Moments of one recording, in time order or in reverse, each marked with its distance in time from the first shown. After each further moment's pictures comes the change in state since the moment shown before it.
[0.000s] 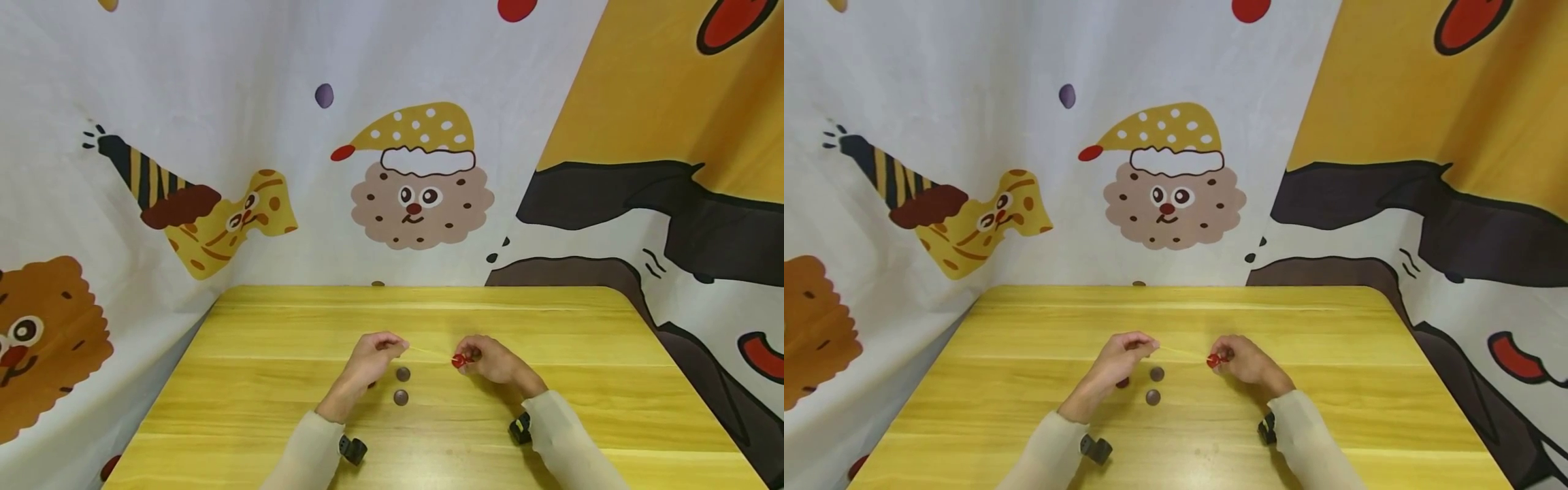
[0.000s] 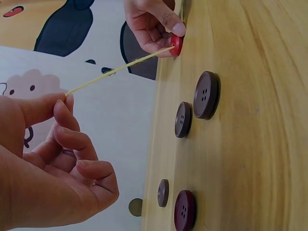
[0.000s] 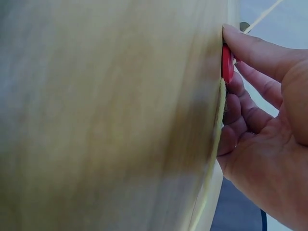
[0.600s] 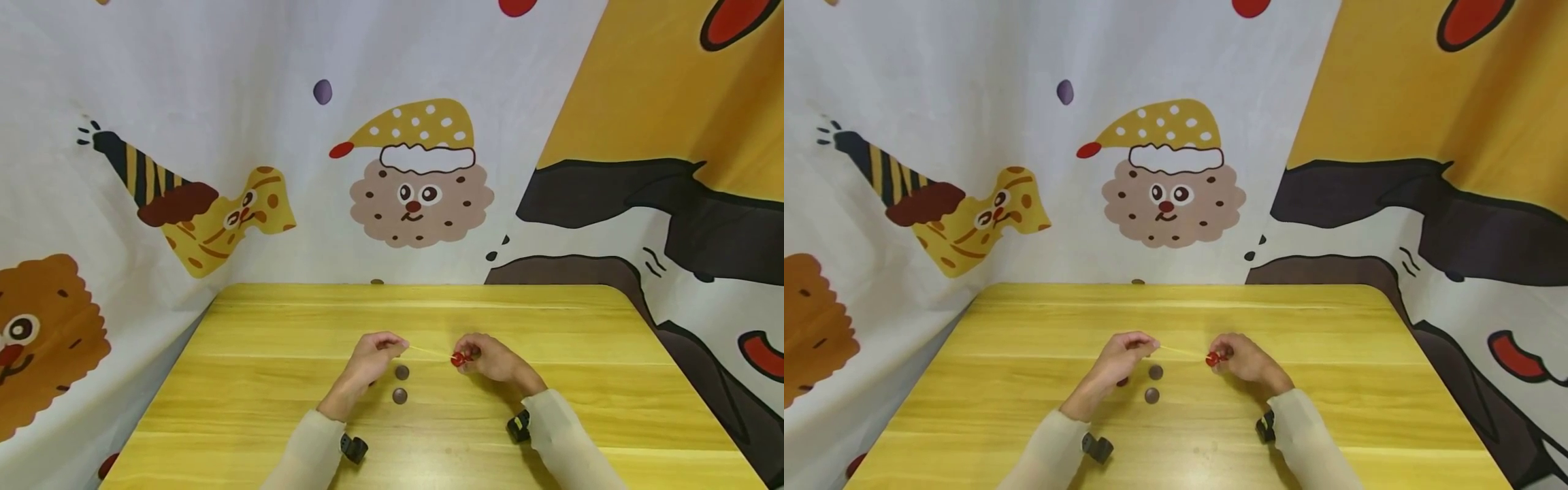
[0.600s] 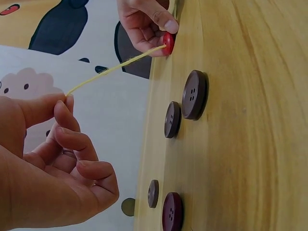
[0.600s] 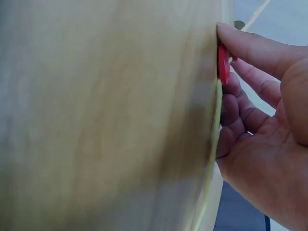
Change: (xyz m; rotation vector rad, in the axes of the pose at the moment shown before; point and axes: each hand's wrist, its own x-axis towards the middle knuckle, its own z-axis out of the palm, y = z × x) left_hand 0.005 -0.007 0.003 -0.022 -0.008 0.011; right_hand 0.000 0.002 -0.003 0.006 -0.027 0.006
